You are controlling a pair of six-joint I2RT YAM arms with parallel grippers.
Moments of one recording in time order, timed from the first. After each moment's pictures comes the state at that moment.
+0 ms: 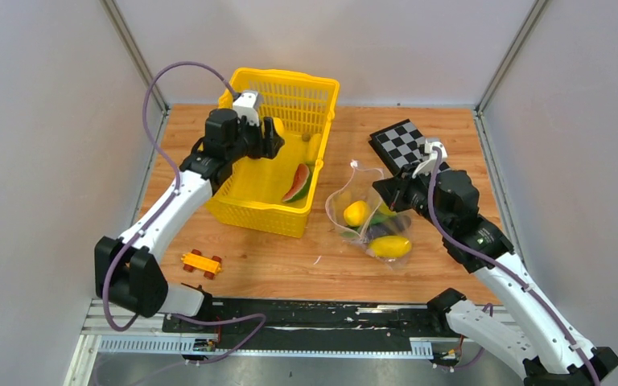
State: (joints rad) left arm -0.35 1.43 1.23 -0.18 0.14 -0.16; right arm 0.53 0.78 0.90 -0.35 -0.07 0.42
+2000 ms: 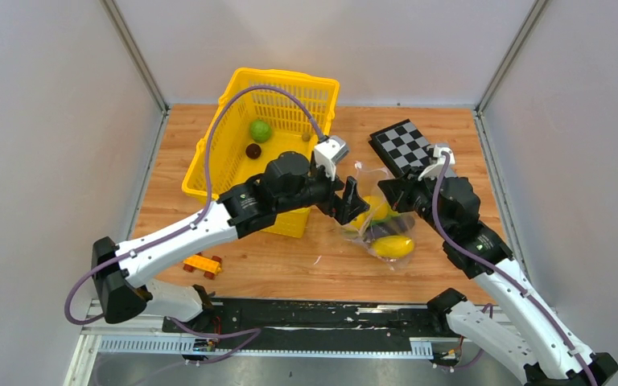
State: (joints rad) left arm -1.01 1.34 1.24 -0.19 0.11 -0.33; right arm 0.53 0.74 0.82 -0.30 0.01 0.49
